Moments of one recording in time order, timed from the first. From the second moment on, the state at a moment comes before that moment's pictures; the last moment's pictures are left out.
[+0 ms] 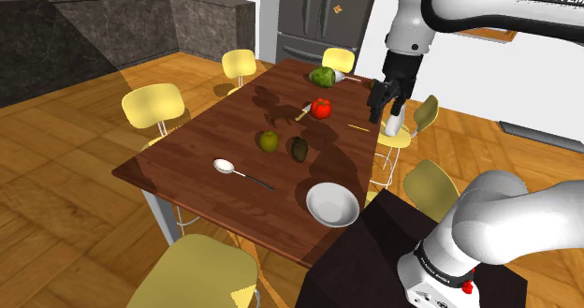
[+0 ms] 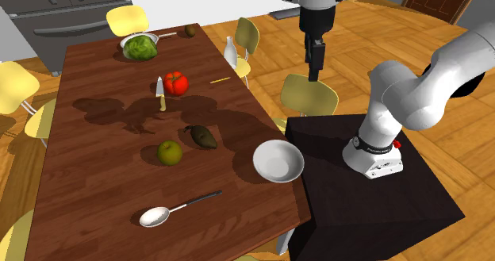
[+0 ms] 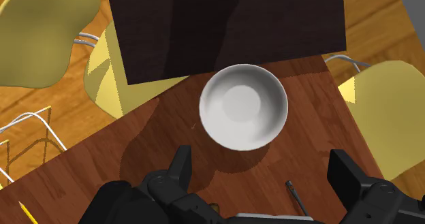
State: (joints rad) arm -0.02 -0.77 -0.03 -2.37 0.03 1.50 0.11
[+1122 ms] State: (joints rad) arm -0.07 -0.26 0.04 -2.29 -0.07 1.91 0.30
